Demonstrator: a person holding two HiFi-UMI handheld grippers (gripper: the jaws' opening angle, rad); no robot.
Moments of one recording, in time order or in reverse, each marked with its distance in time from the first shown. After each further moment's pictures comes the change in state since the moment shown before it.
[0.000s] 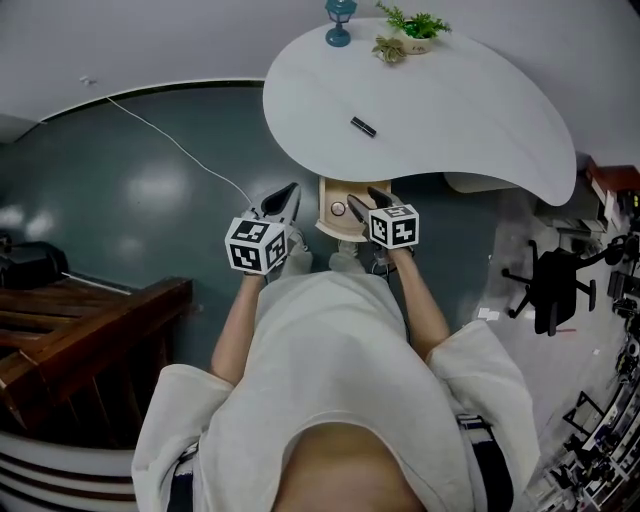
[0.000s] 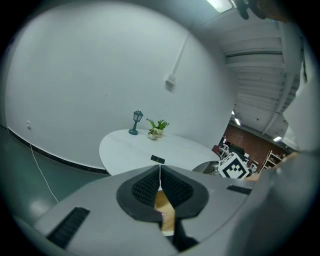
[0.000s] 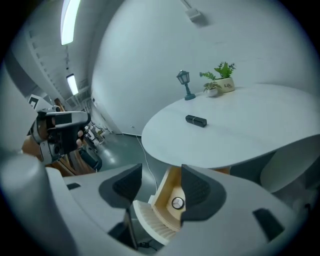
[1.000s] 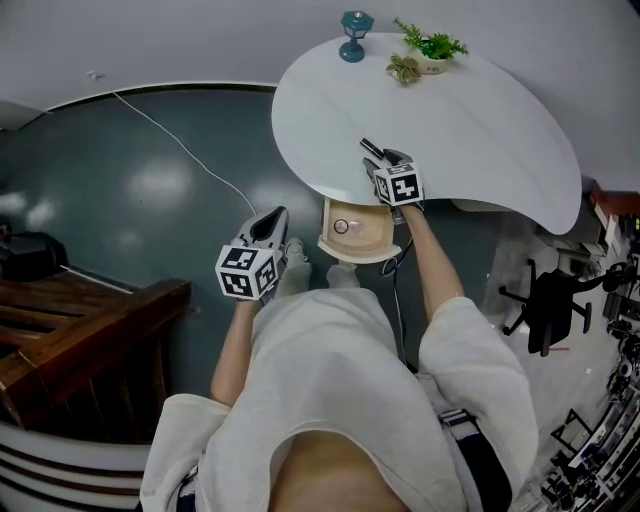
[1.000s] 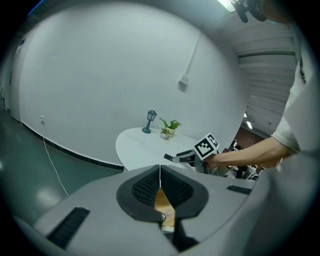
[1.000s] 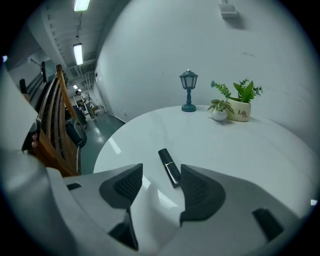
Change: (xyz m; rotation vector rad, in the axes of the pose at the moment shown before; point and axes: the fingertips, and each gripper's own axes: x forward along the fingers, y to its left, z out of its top) left arm -0.015 0.037 -0.002 -0.078 0.010 0.104; right arm 0.074 -0.090 0.118 -0.292 0.074 -0.148
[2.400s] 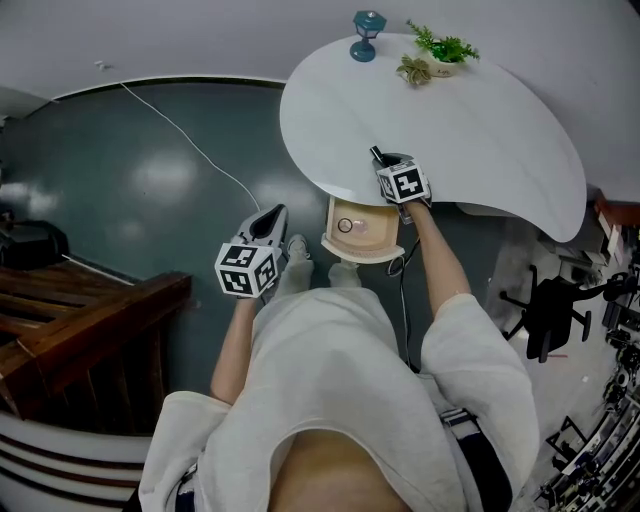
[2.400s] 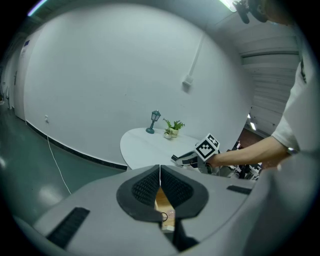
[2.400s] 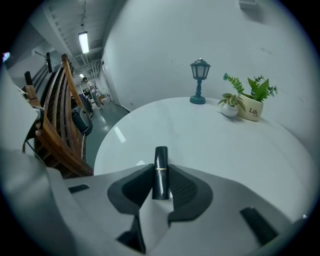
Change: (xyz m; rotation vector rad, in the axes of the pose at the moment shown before) left arm -0.005 0.012 -0.001 -0.022 -0.007 0.035; right arm 0.013 0.007 -0.012 -0.080 0.121 0.060
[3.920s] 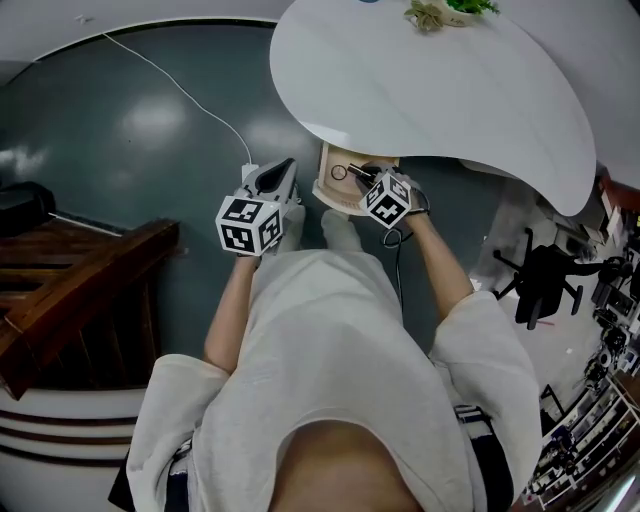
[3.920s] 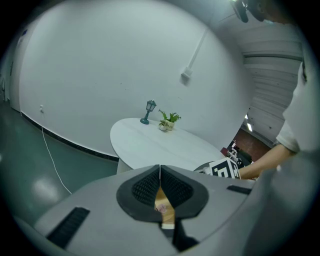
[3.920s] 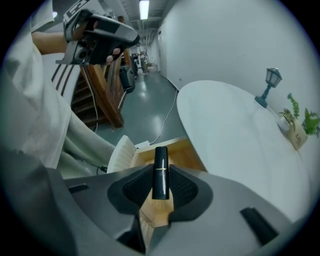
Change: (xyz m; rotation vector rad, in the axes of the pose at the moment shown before) left arm 0.029 -0.028 -0.032 -0.033 0.065 -0.050; right arm -0.023 0.124 -0.138 -0.539 0.224 0.219
